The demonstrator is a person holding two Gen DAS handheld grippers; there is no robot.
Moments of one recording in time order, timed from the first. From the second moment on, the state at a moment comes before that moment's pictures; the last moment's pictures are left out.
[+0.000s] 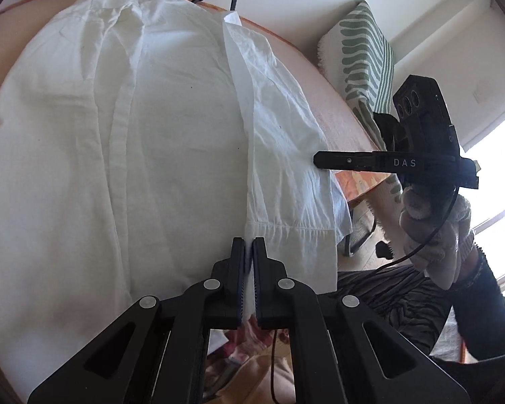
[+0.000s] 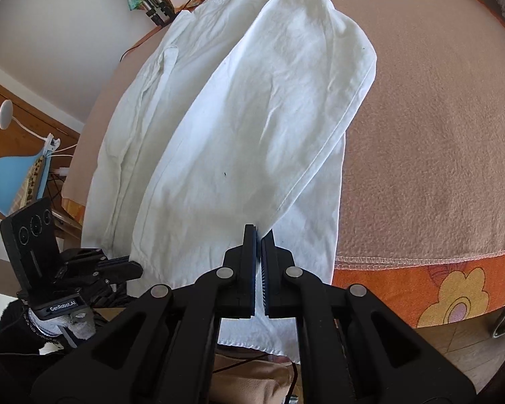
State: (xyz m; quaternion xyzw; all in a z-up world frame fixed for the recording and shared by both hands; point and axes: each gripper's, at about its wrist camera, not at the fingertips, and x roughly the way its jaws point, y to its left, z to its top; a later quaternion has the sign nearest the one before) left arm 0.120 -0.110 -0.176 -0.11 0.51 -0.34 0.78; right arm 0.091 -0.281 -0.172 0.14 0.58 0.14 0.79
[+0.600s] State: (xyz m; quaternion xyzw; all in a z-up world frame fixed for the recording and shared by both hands) left arm 0.083 -0.151 -0.142 0.01 0.42 -0.40 0.82; right arm 0.030 -0.348 -0.172 0.25 0.55 0.11 0.79
